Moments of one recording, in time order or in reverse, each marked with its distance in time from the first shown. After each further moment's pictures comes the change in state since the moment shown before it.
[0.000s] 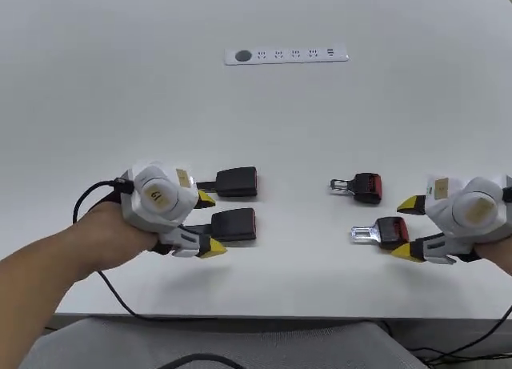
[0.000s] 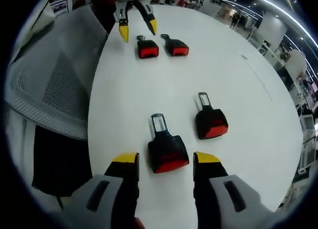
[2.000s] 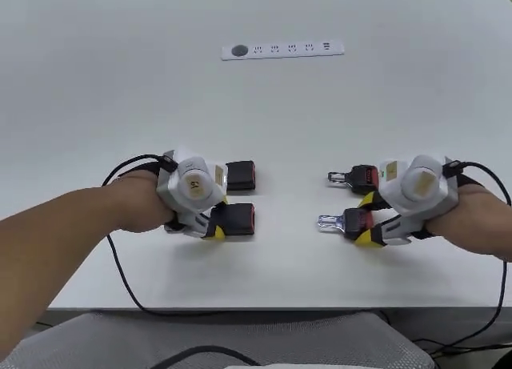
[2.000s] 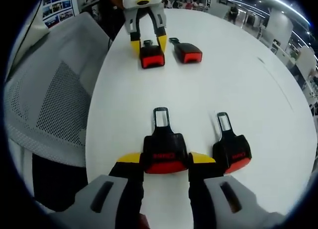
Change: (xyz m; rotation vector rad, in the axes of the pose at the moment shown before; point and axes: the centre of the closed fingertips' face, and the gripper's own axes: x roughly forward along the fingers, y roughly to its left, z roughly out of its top) left arm 0.030 0.003 -0.016 0.270 0.195 -0.126; right arm 0.044 0.011 0.051 0.046 -0.084 0.127
